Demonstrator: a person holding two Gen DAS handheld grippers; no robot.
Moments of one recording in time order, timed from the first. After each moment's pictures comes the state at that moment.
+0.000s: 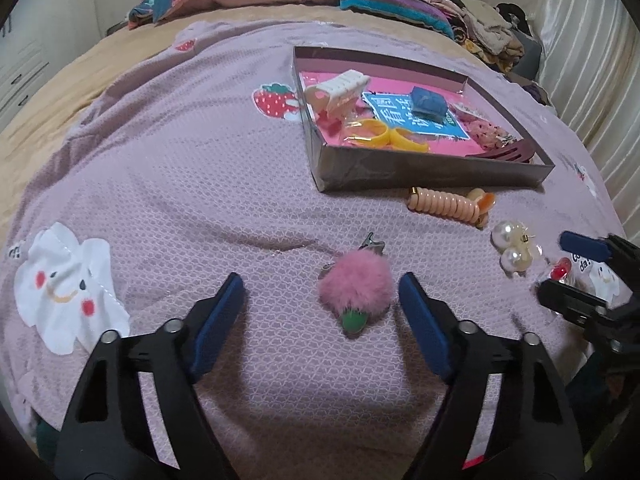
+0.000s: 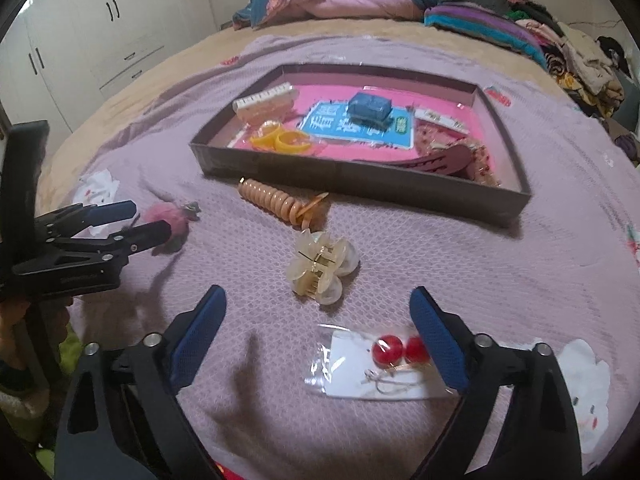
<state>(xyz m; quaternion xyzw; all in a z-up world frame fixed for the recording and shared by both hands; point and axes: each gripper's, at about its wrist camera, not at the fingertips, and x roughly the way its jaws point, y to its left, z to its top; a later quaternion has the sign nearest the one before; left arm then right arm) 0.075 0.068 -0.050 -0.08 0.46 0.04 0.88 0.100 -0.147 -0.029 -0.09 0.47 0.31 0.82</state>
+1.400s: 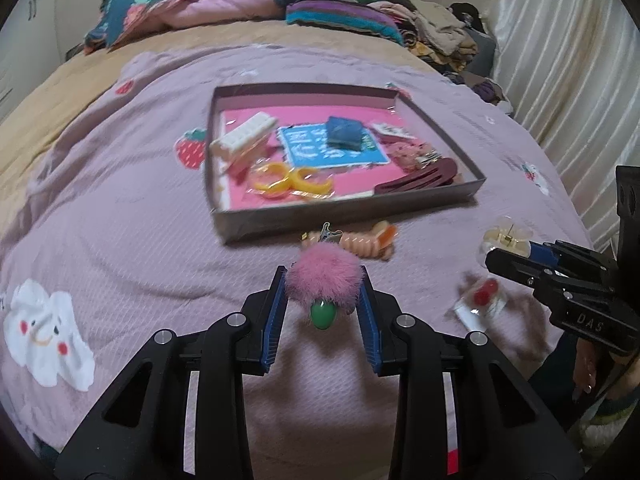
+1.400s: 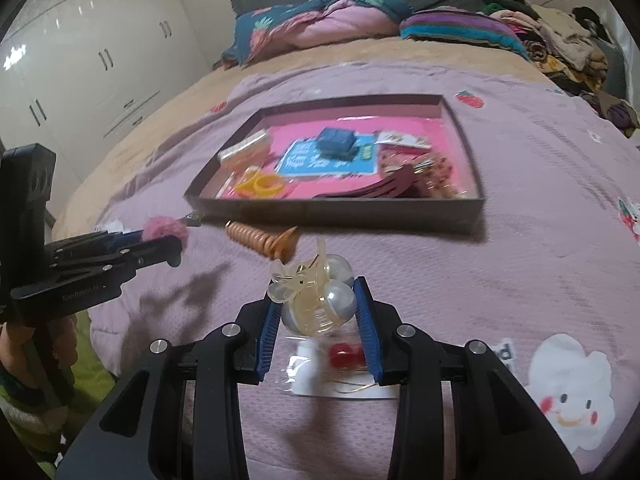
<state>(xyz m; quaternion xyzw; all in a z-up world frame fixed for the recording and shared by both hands) 0.095 0.016 -0.008 -0.07 0.44 -0.04 0.90 0.107 -0.206 0.004 0.00 0.43 0.31 0.85</state>
